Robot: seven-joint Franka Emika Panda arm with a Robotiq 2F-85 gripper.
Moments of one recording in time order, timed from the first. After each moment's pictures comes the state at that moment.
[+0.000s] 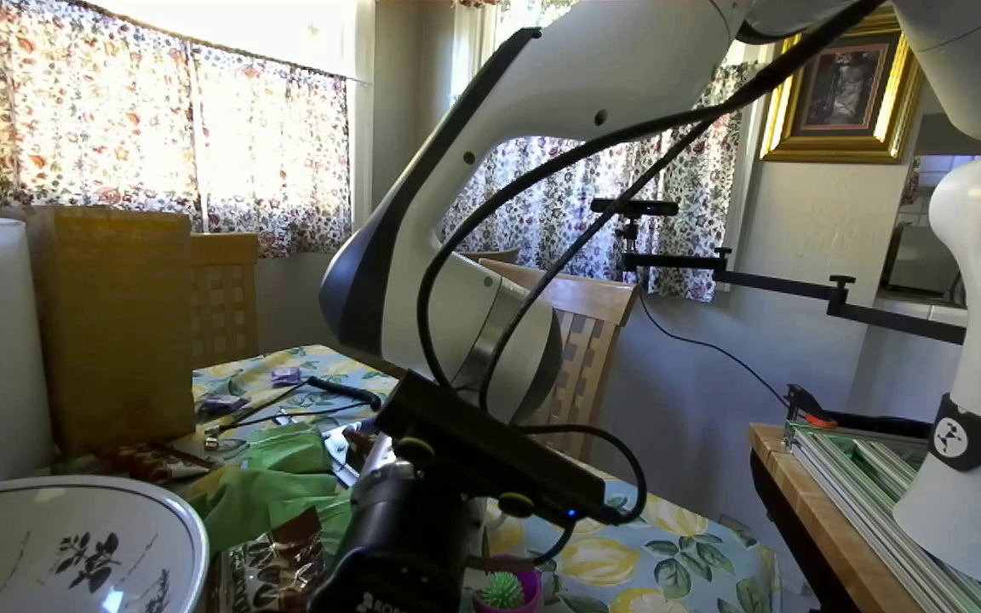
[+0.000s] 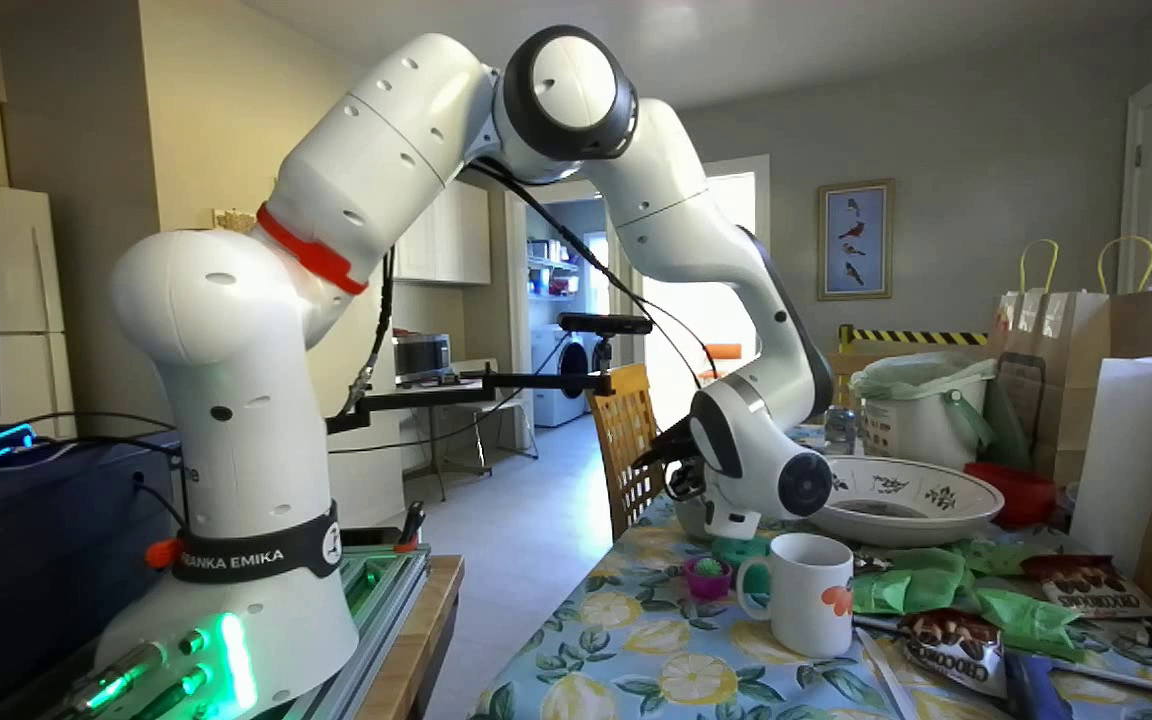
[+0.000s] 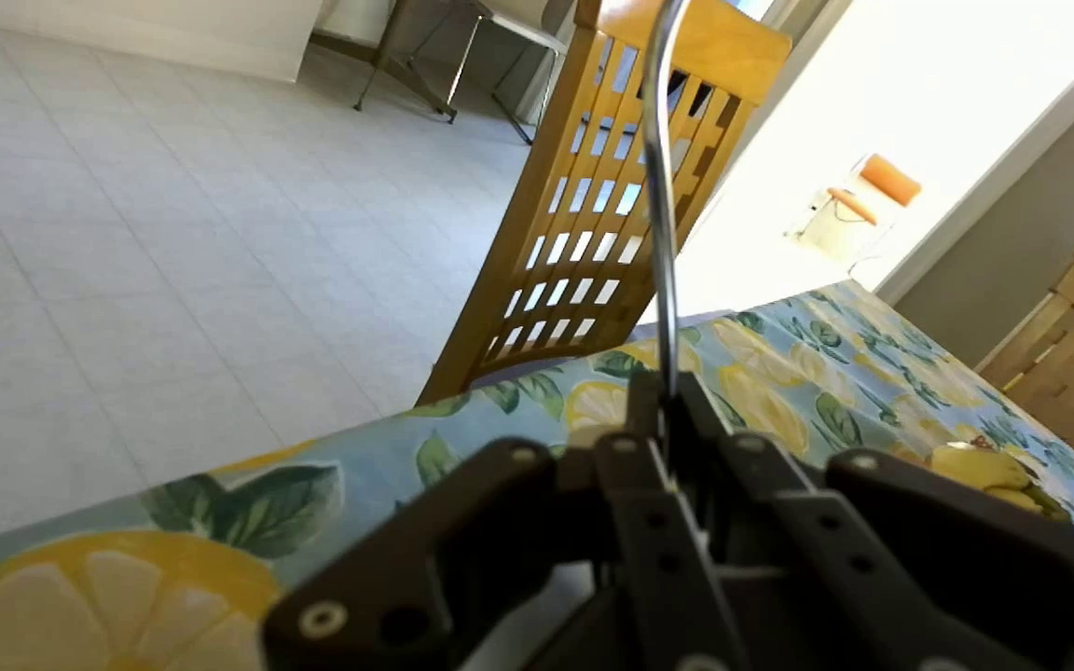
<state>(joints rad) 0.17 0.74 0.08 -1.99 1.54 1.86 -0.10</state>
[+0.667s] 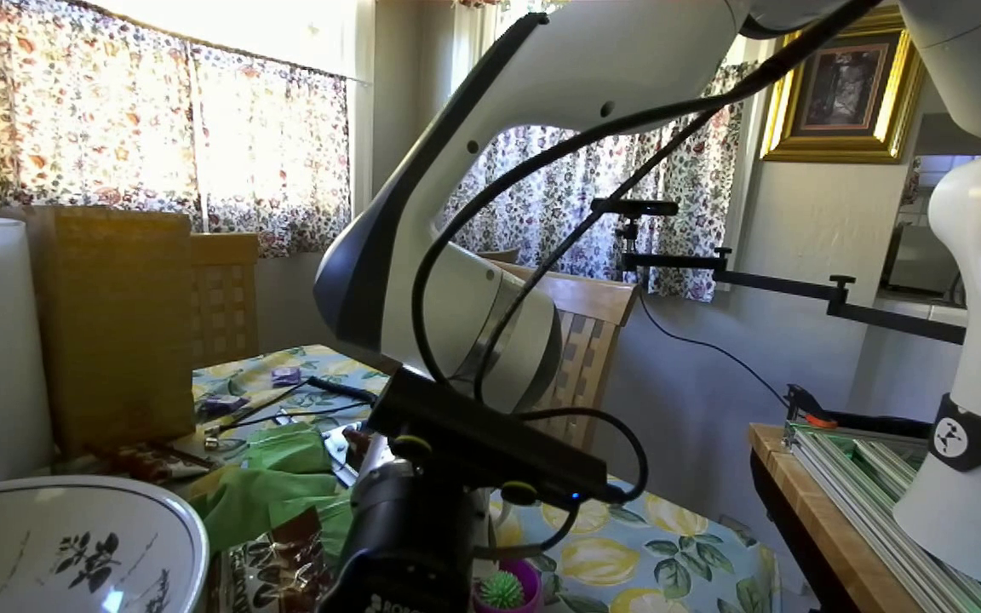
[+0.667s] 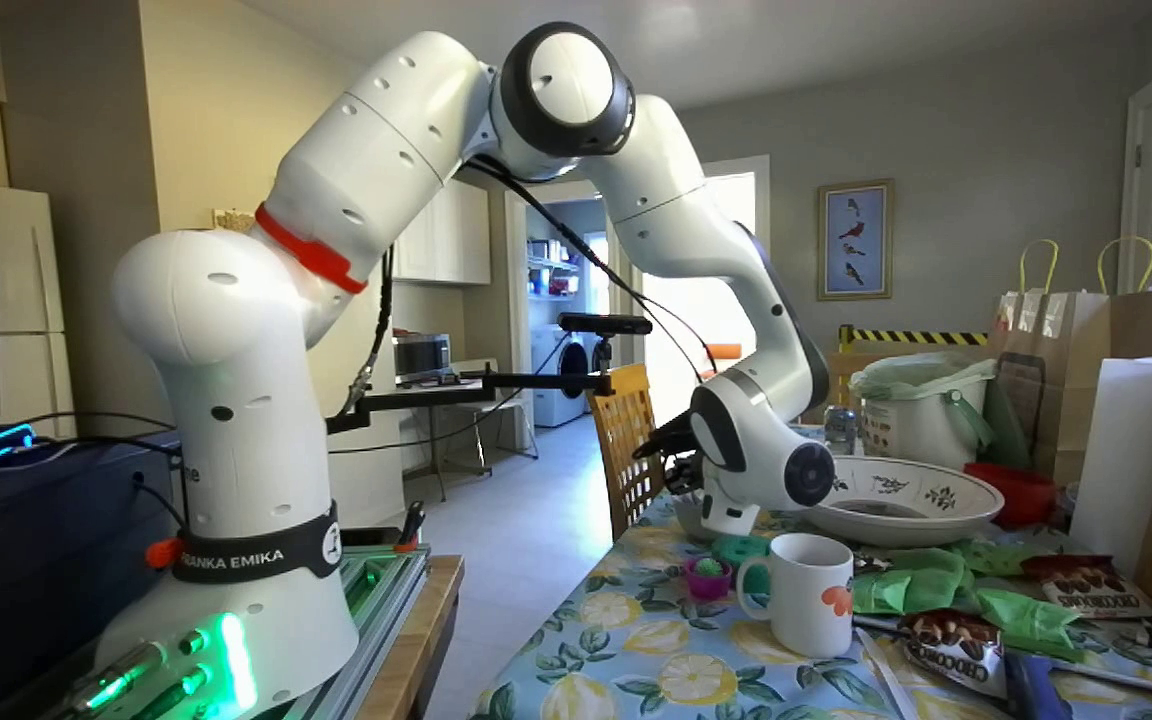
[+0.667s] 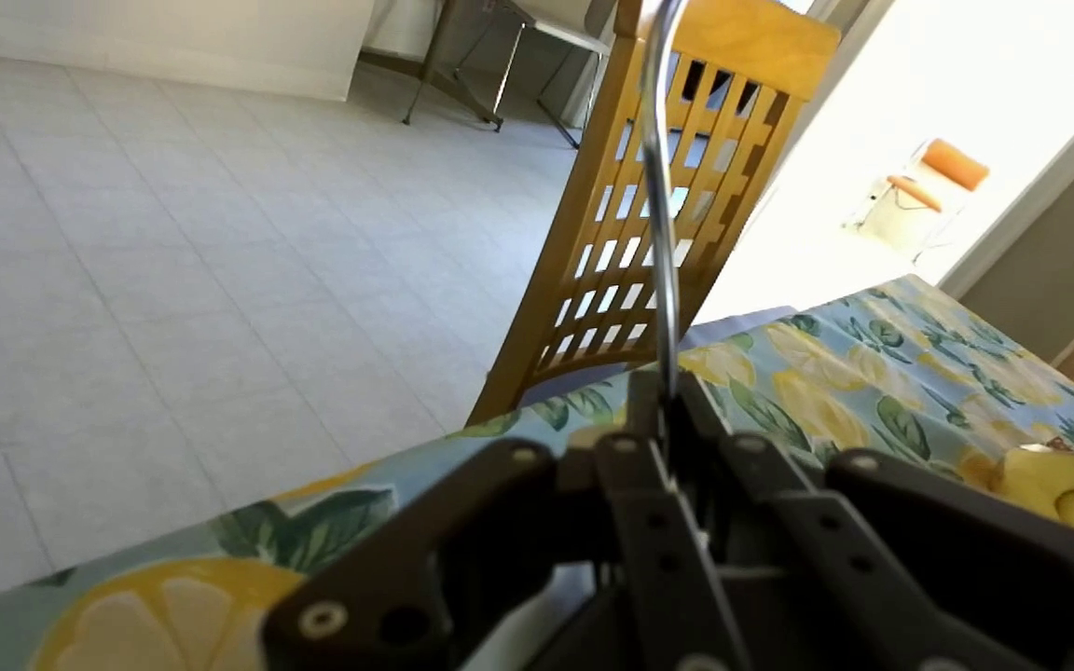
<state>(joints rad) 0.18 0.72 0.08 -1.99 1.48 1.86 -0.01</state>
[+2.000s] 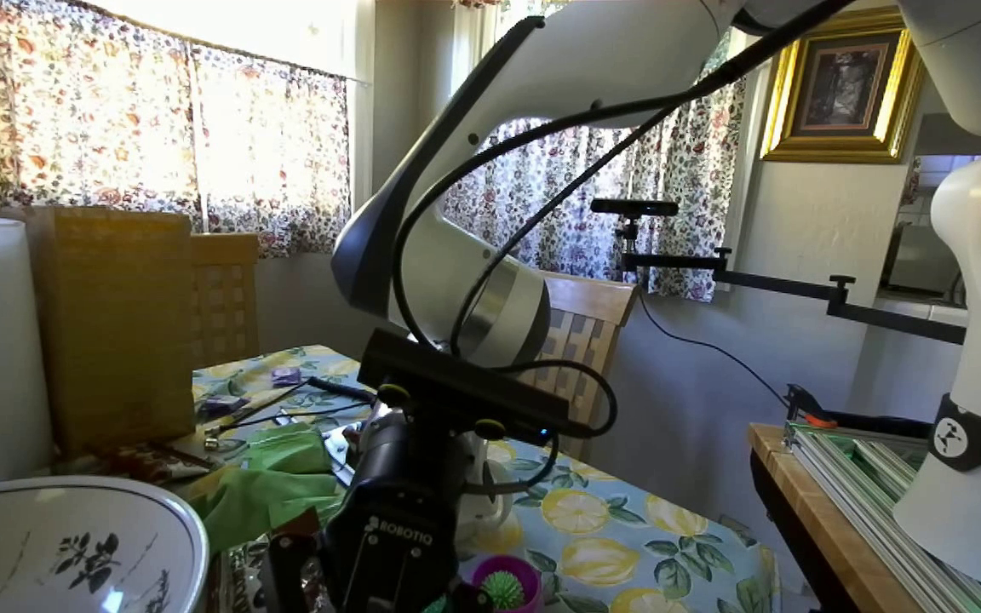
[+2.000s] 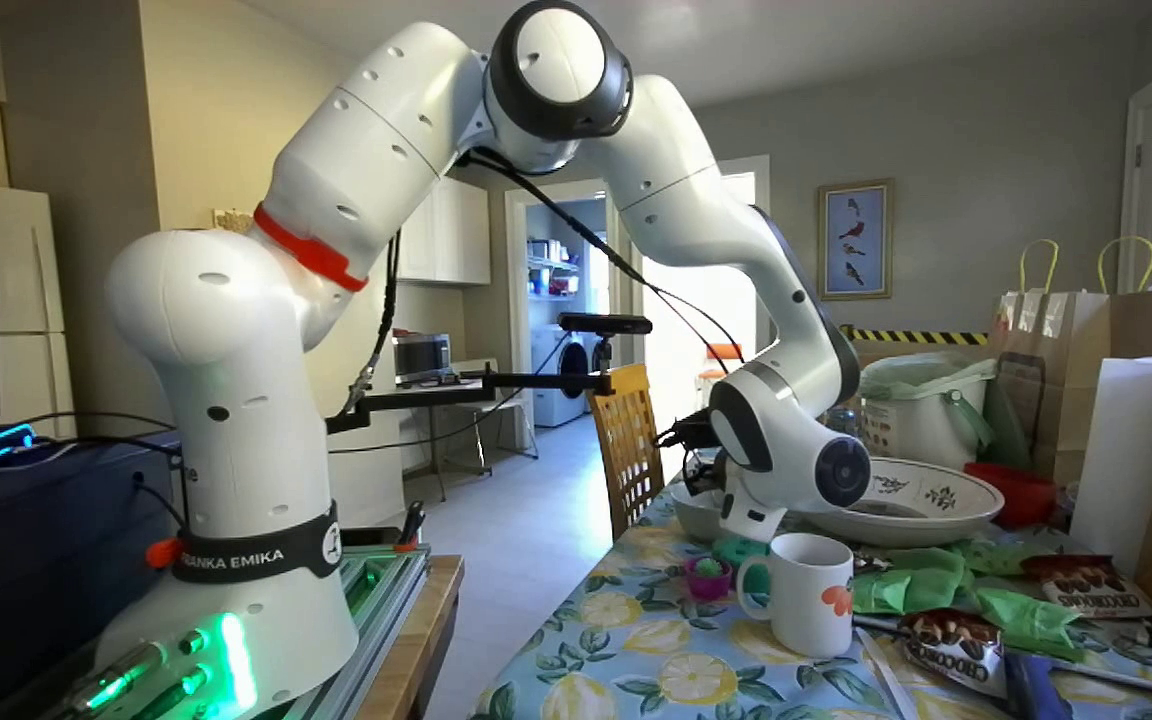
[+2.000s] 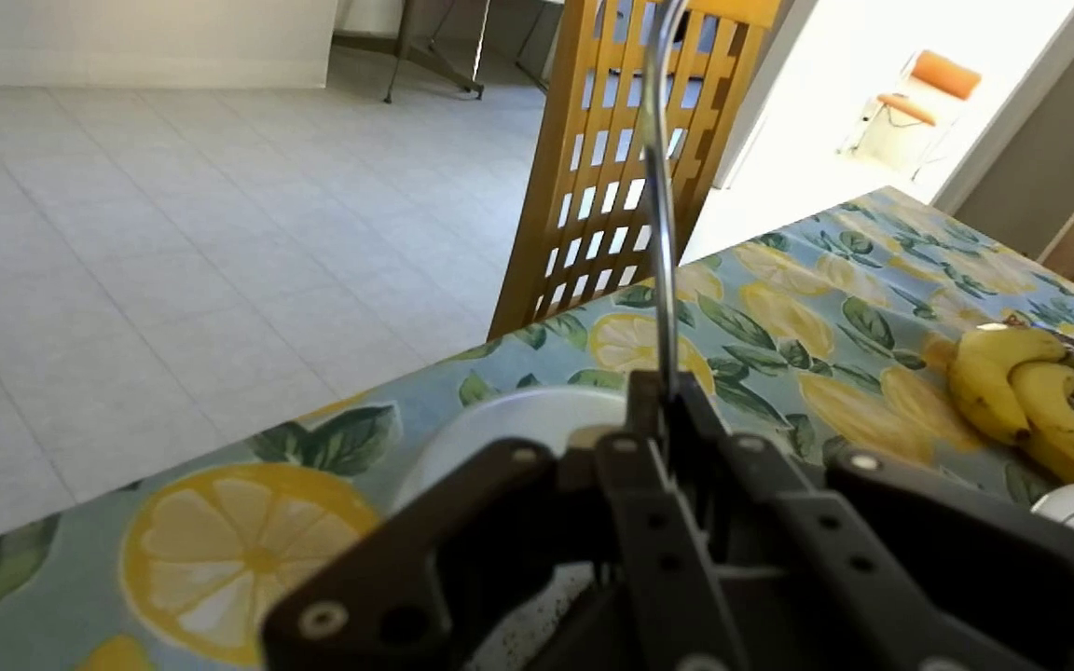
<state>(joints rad) 0.14 0.70 0.03 -1.99 1.44 1.85 0.12</state>
